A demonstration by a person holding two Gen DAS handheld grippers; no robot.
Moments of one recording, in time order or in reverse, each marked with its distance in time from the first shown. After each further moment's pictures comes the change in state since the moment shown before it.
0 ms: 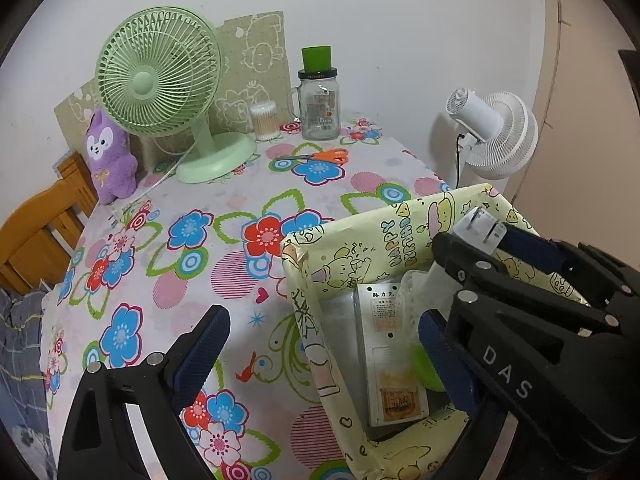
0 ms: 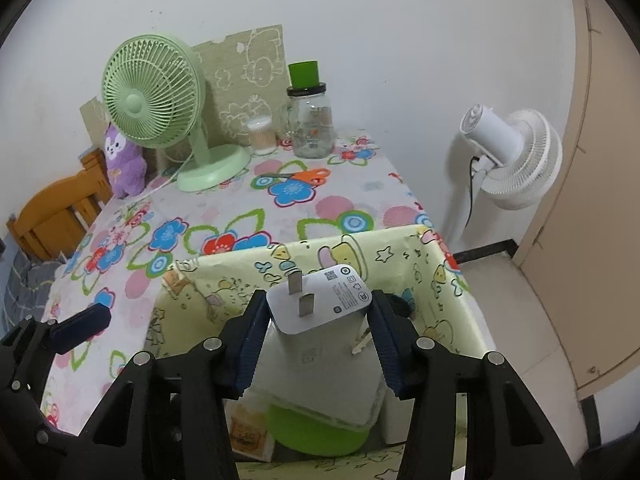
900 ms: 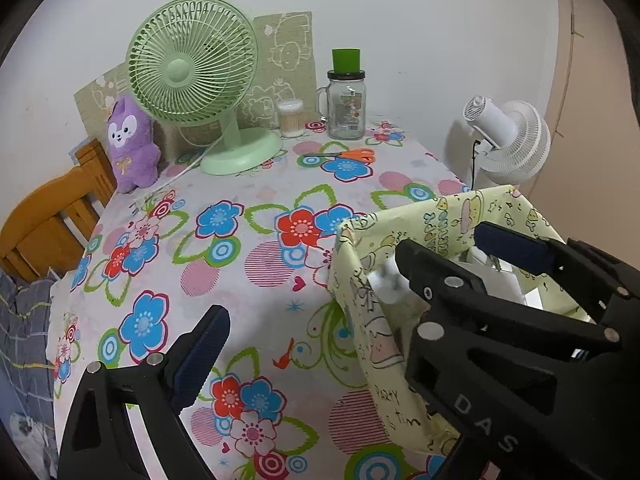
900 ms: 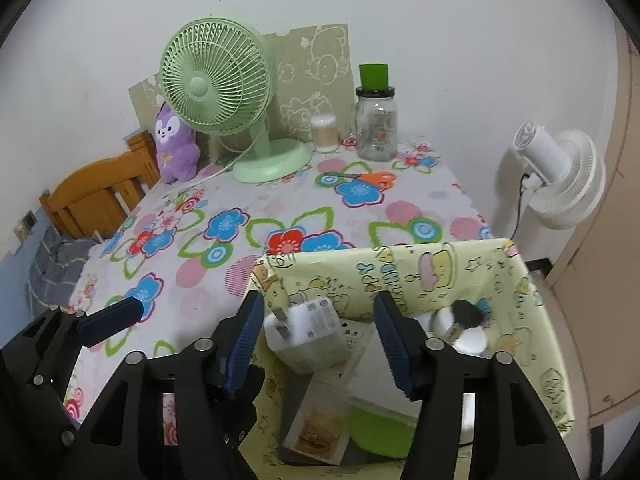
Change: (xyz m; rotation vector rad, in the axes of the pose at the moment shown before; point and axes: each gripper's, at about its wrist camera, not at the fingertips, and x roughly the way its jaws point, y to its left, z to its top) left arm -0.011 0.031 -0.014 -0.038 -0.010 0.025; right arm -0.004 0.048 -0.002 -0.078 -0.003 0.141
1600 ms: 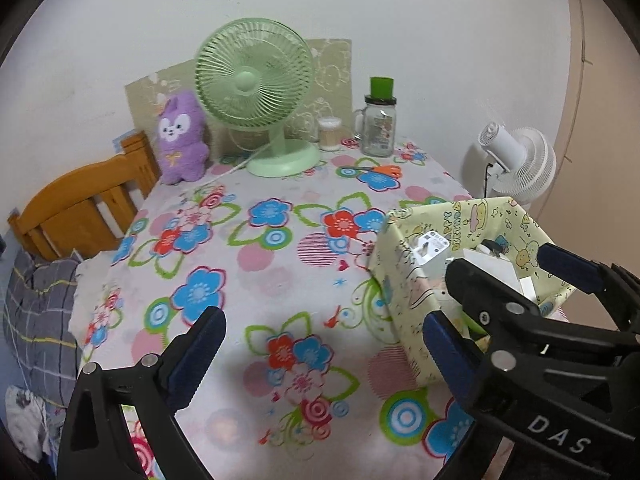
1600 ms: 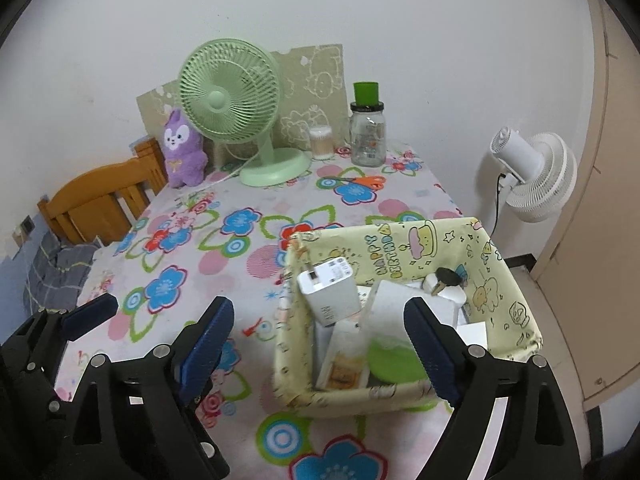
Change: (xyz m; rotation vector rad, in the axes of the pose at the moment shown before) left arm -0.069 0.040 -0.037 -0.075 -0.073 0.054; right arm -0.069 0.036 -0.026 0.016 -0.041 -0.039
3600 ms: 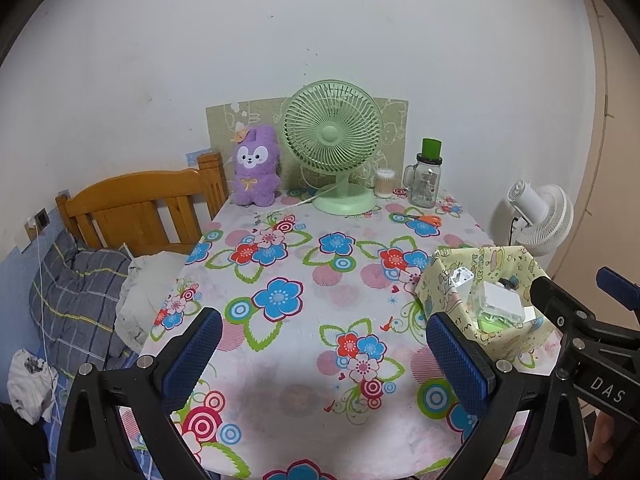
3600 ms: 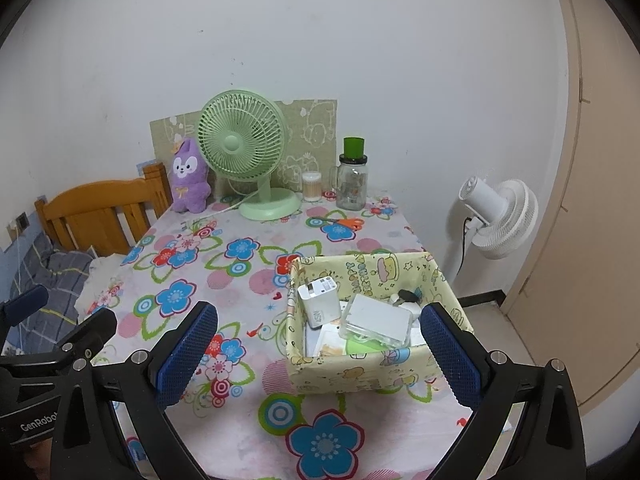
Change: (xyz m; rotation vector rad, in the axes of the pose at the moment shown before) left arm -0.094 0.056 -0.023 -0.123 -0.147 0.103; right arm -0.081 0.020 -0.013 -0.060 -0.142 -0.098
